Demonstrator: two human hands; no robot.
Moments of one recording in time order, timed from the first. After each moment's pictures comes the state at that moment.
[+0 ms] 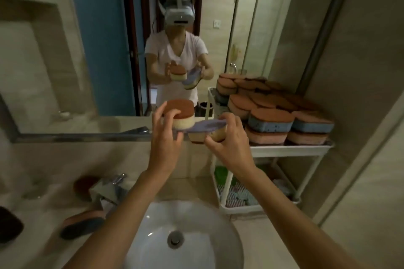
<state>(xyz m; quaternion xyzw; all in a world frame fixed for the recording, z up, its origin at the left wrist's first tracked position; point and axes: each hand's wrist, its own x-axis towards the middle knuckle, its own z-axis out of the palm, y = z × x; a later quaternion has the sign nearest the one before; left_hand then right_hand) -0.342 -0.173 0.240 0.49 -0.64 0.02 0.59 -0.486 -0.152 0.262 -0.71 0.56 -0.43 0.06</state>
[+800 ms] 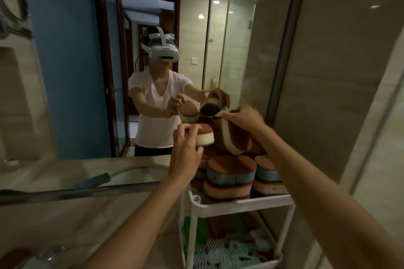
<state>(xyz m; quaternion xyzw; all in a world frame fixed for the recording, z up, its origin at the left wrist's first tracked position) -0.480 -0.261 0.299 0.48 -0.72 -0.01 0.51 -0.640 -0.301 0.386 -0.60 0.71 -0.33 0.14</state>
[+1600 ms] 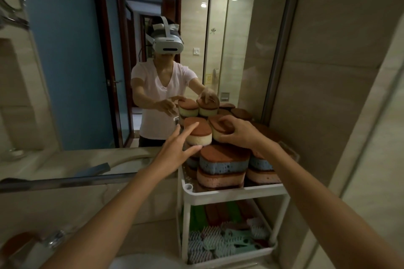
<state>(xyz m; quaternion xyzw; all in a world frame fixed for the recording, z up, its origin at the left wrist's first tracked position) -0.462 -0.273 0.286 0.47 -0.79 -0.18 0.36 -0.657 -0.268 0.345 -0.73 0.64 -0.21 0.11</state>
